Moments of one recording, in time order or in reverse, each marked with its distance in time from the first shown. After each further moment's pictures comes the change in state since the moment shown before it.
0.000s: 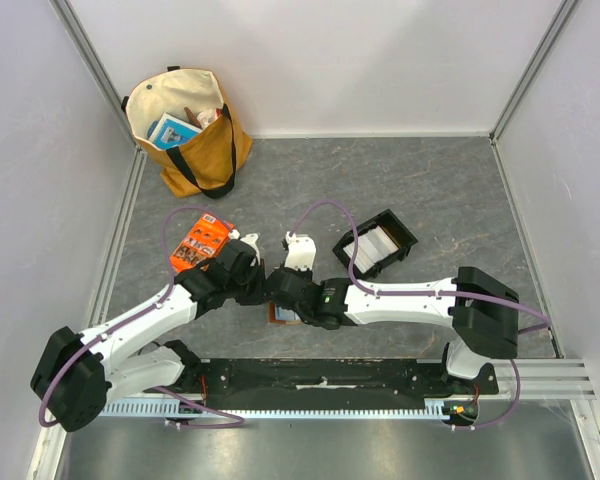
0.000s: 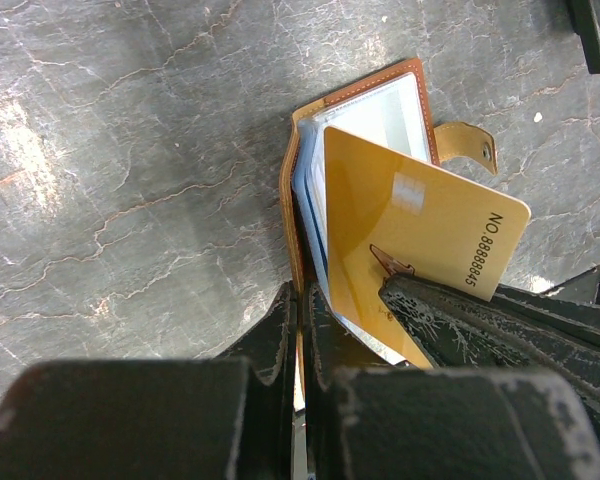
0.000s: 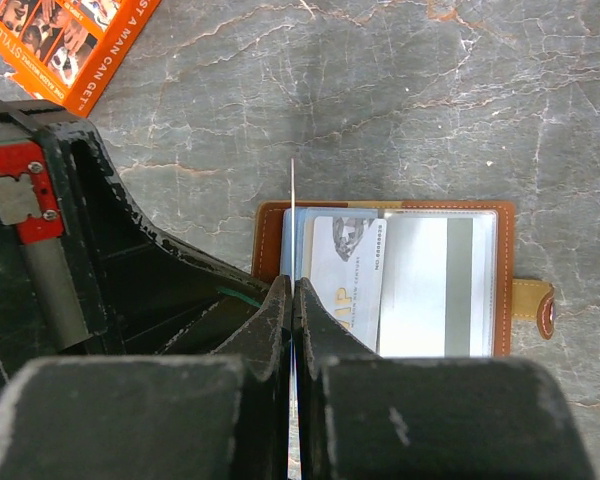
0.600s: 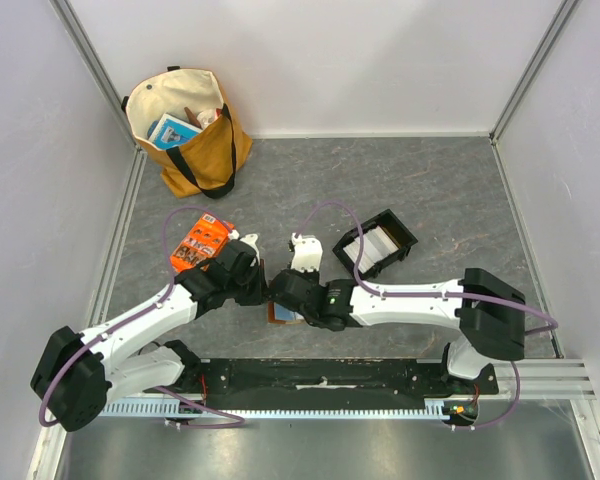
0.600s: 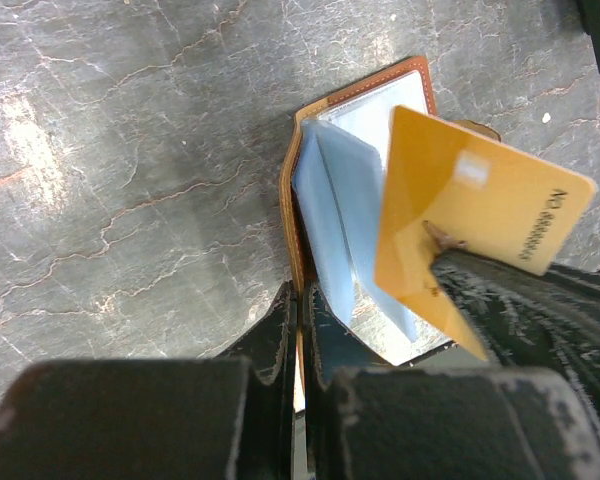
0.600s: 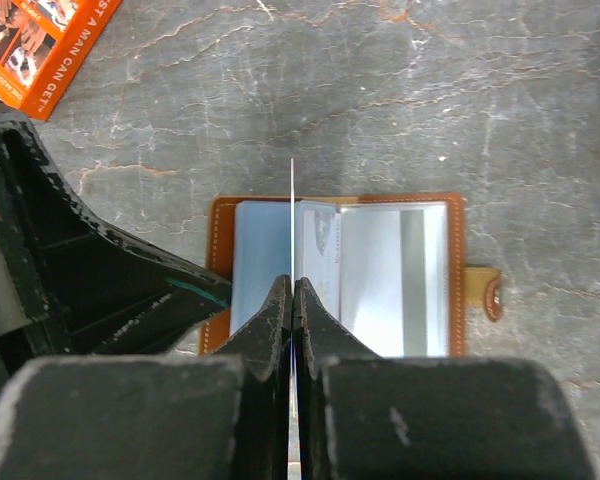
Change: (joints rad) left arm 0.000 0.002 0.000 -0.006 -0.009 0.000; right arm 0.000 -0.019 -0.026 -0.031 0.032 -0.001
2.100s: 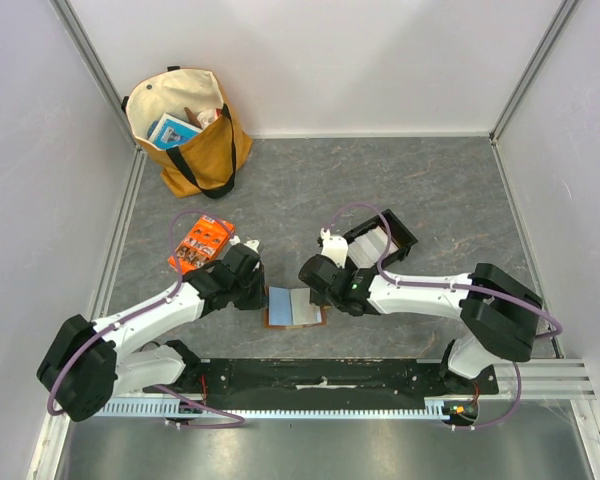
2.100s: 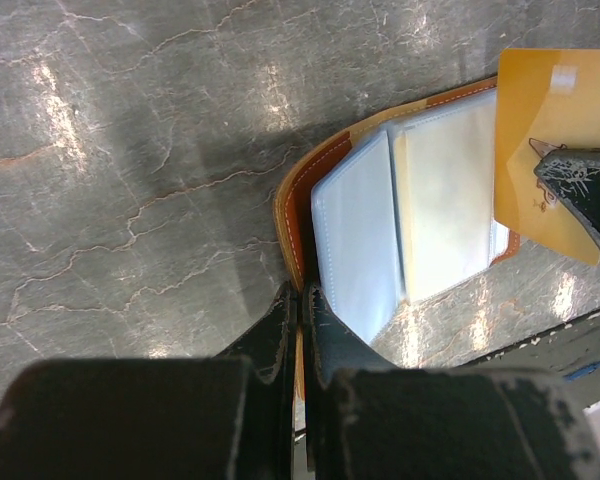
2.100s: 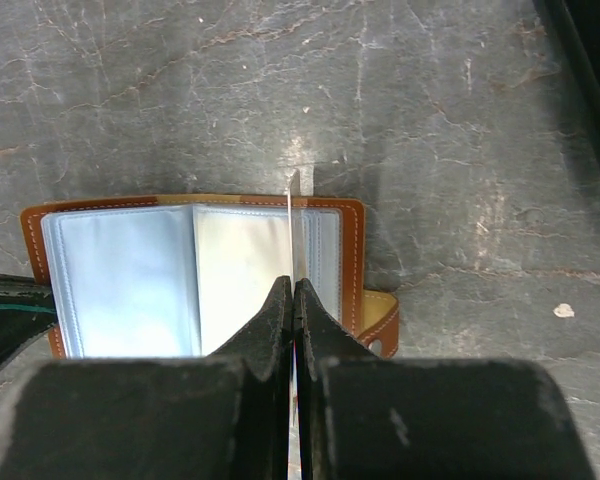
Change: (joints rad) left arm 0.000 0.068 -0.035 0.017 -0.021 0.000; right arm -0.187 -0.080 -0.217 0.030 -0.256 0.007
